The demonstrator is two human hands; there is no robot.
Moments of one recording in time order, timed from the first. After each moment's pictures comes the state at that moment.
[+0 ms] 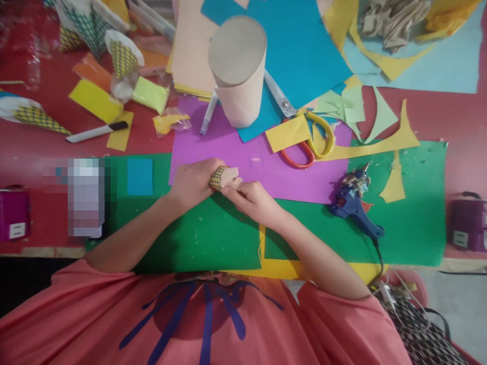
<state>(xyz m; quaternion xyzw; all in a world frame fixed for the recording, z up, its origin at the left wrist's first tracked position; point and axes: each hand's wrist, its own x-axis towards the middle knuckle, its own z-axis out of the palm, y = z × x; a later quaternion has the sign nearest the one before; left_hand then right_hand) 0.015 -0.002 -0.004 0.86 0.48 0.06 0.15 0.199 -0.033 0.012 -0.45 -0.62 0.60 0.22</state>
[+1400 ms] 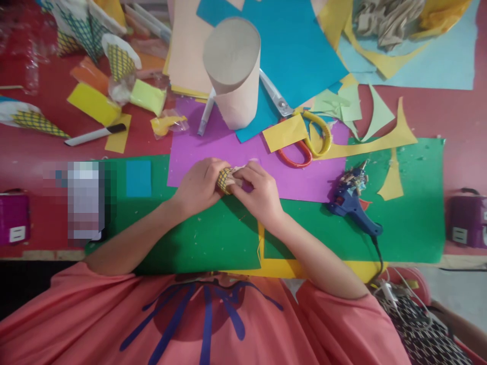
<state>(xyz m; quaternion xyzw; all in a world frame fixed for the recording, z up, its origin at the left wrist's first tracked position) 0.027 -0.009 -0.010 0.89 0.40 0.16 0.13 0.197 -0.032 0.002 -0.53 -0.68 0.32 0.39</state>
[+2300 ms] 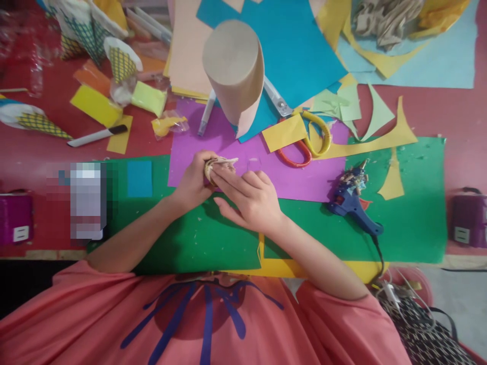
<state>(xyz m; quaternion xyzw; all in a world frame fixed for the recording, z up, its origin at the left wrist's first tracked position) 0.018 -0.004 -0.017 0.80 0.45 0.25 0.30 0.204 -0.042 0.016 -0.40 -0.86 0.06 0.30</state>
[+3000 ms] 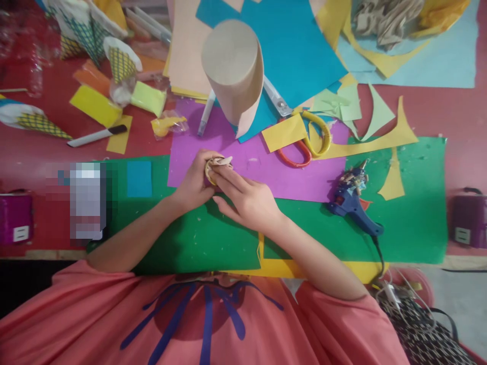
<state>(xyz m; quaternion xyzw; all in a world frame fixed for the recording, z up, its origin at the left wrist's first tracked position) 0.020 -0.001 -0.023 0.80 0.38 0.34 0.31 0.198 -0.042 0.010 -0.41 -0.86 0.14 0.26</state>
